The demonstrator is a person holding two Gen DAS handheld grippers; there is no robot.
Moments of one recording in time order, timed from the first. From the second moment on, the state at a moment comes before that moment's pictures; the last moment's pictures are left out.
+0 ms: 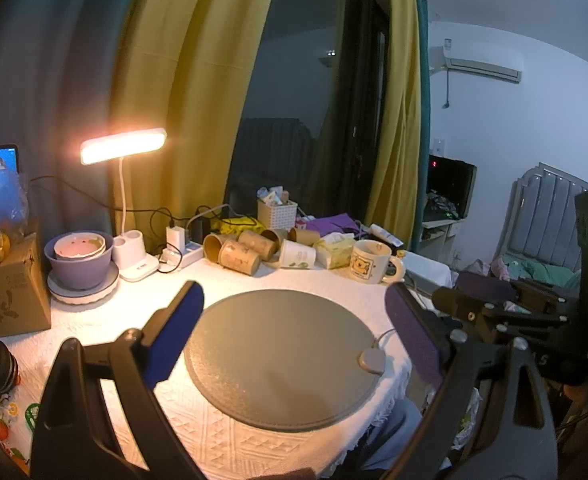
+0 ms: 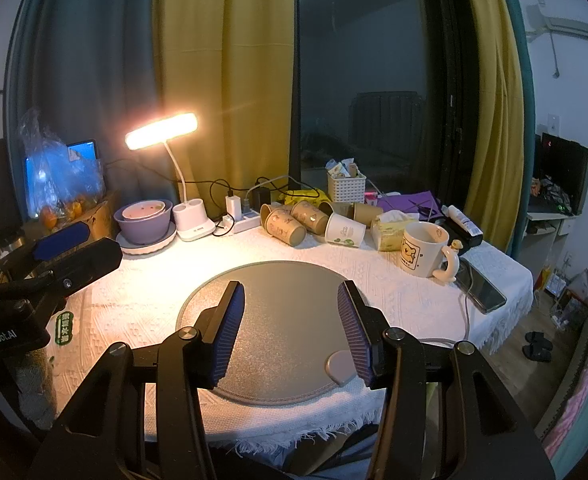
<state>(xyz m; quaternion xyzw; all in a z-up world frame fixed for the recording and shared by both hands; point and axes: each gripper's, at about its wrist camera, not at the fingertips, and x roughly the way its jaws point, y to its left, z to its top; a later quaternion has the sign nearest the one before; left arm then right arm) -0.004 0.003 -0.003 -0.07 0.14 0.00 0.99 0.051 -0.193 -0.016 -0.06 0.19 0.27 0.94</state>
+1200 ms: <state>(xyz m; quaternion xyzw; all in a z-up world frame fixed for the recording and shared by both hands) -0.001 0.008 0.002 -0.07 0.13 -0.01 0.99 0.052 -0.192 -0.015 -0.06 0.19 0.27 0.94</state>
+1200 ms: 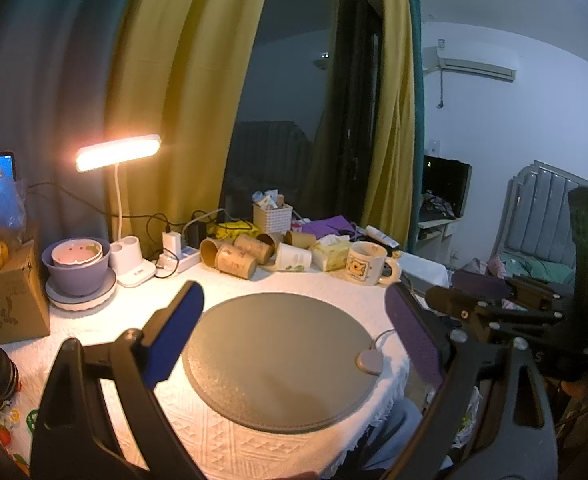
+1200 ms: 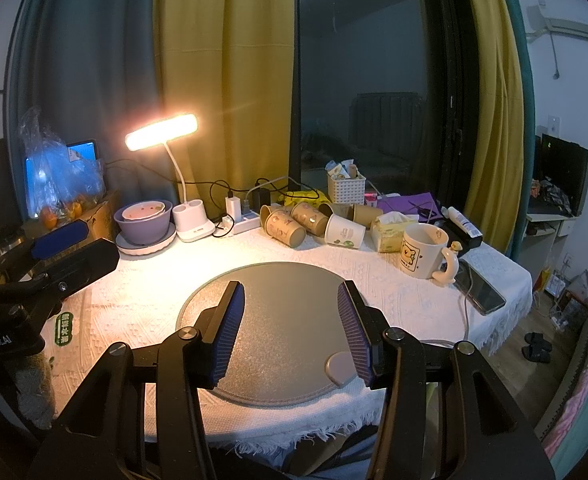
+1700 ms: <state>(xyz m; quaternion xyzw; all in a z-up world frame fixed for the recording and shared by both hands) -0.001 0.008 0.002 -0.07 0.13 -0.01 0.99 0.051 -0.191 -0.015 -0.06 0.19 0.27 0.94</state>
